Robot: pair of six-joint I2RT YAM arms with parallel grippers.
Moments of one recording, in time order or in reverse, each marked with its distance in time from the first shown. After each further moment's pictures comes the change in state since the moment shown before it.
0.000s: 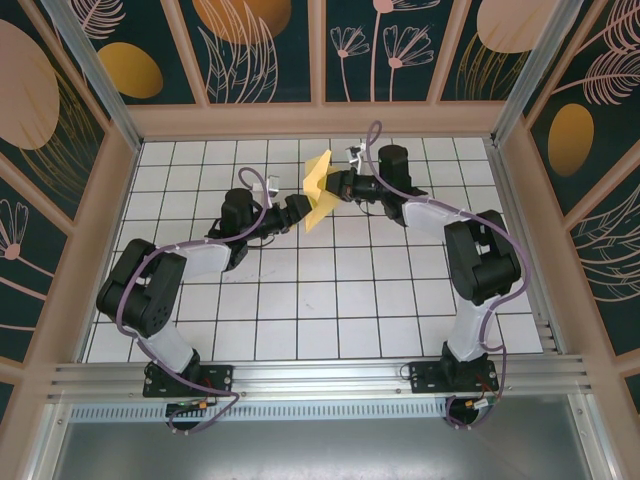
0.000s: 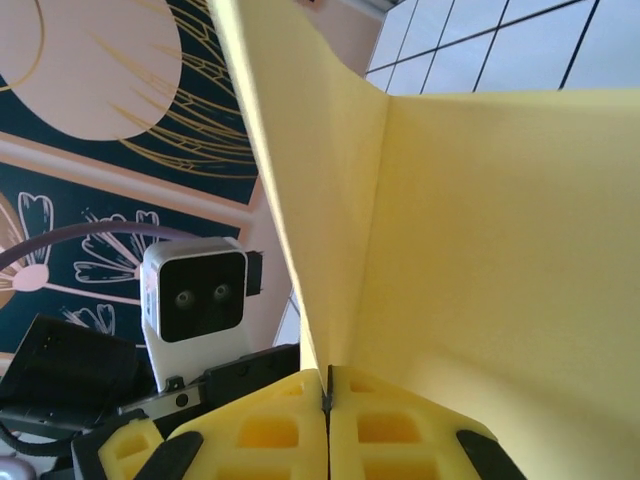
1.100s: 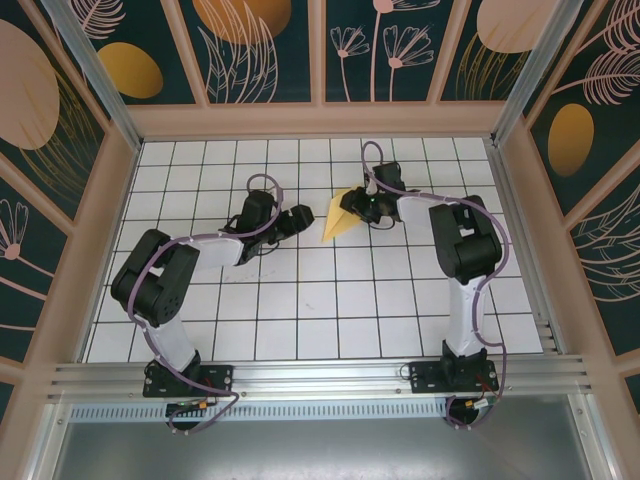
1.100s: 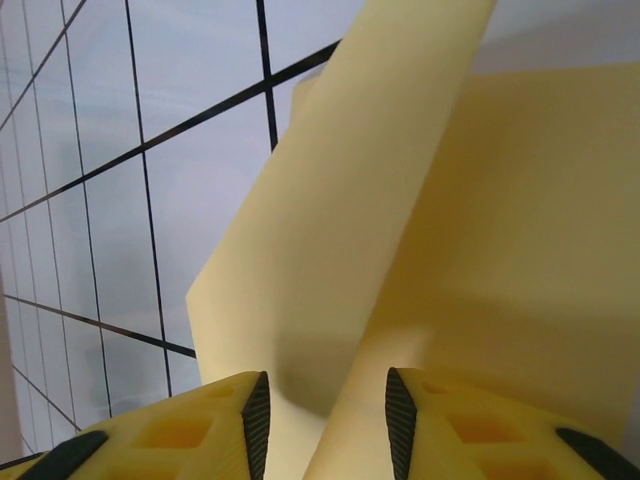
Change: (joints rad) left arm -0.059 0.092 0.097 -0.372 -0.380 0.207; right arm -0.048 0.208 0.093 -0.417 0.445 -0.159
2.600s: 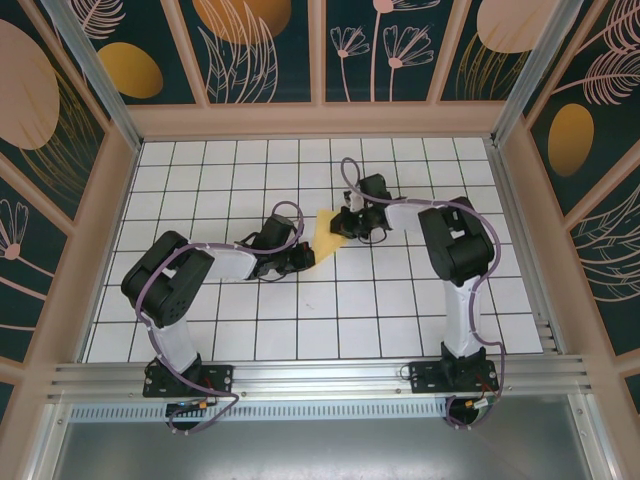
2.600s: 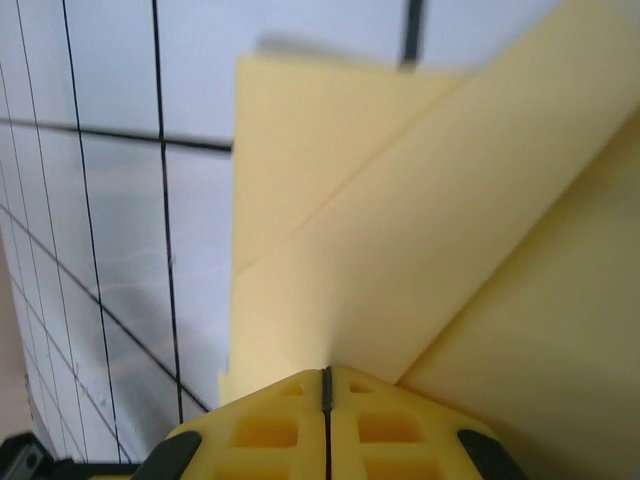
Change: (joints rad) left arm -0.138 0.034 -0.062 -0.177 0.057 0.097; right arm 0.072 0.014 -0.025 -0.107 -0.140 -0.148
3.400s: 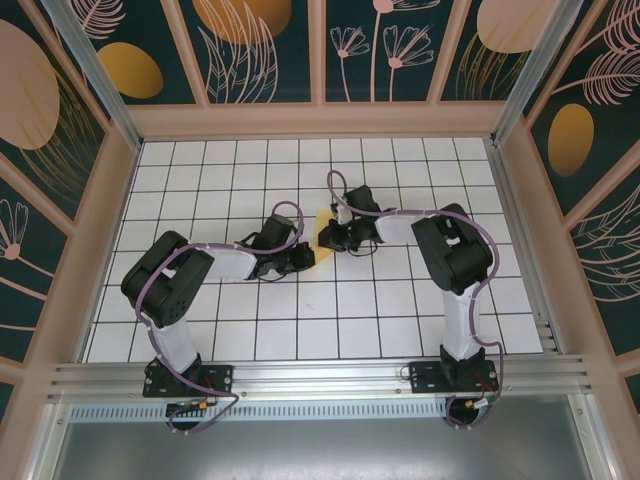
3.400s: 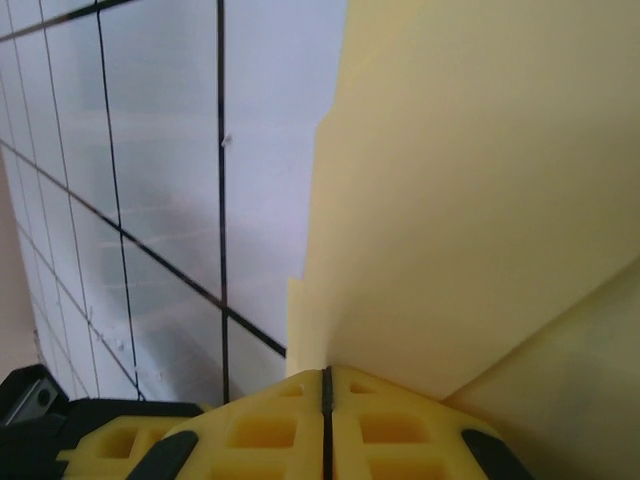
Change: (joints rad) left arm 0.000 -0.002 0.000 -0.001 -0.001 0.000; right arm 0.126 -0.064 -0.106 0.061 -0.009 0.071
